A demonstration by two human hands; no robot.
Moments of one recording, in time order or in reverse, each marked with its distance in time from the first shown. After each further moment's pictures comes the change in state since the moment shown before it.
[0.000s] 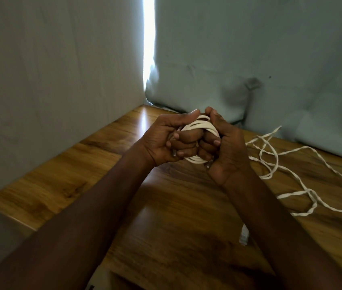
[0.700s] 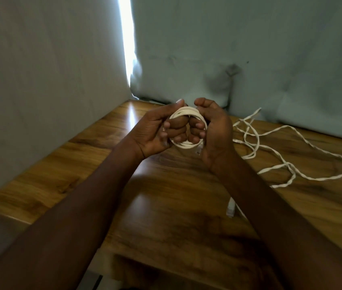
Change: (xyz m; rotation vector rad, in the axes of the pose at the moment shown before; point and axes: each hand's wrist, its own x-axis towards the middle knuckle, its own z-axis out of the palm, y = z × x) left_hand 0.004 -0.008 0.001 0.034 0.137 0.025; right_hand -0.006 -0.003 -0.001 -0.157 0.218 -0.137
